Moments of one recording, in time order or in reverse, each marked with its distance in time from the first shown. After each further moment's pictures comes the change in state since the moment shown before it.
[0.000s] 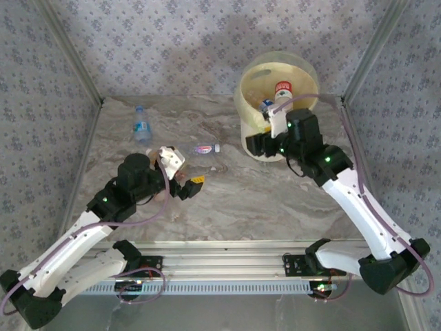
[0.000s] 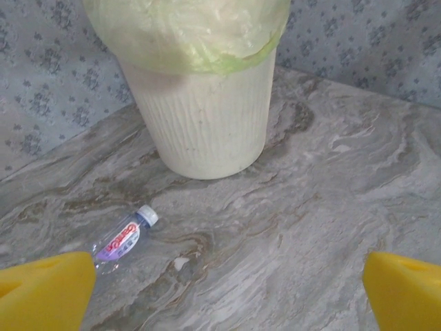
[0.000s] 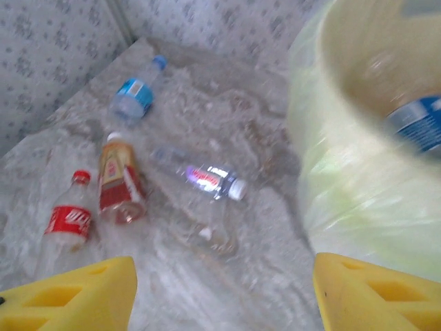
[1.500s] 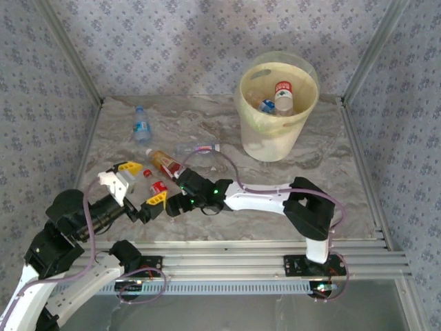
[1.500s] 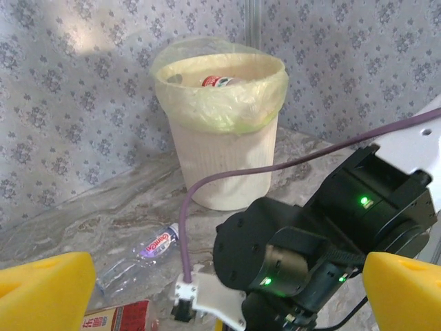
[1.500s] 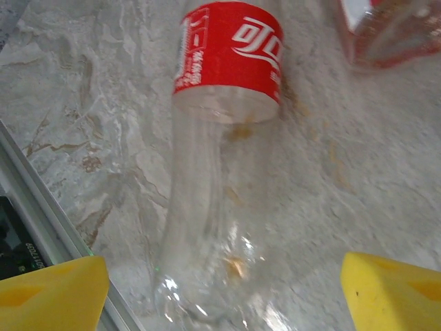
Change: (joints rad) left arm 0.000 -0.414 0.136 -0.342 -0.055 -0.065; right arm 0.608 0.721 0.010 0.422 0.068 0.461
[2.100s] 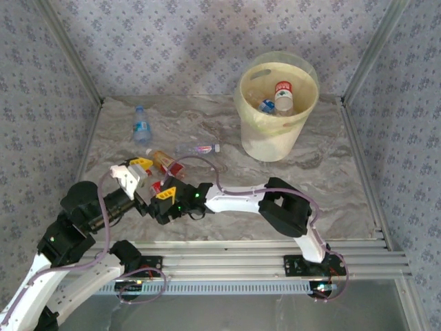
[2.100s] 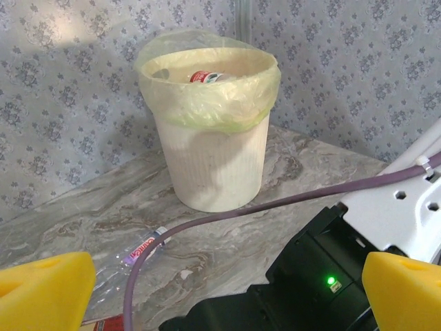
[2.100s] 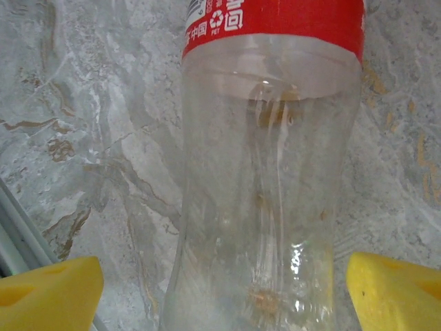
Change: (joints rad) left arm 0.000 0.068 -0.049 0.101 0.036 -0.019; right arm 0.050 0.193 0.184 -0.114 0.021 -0.002
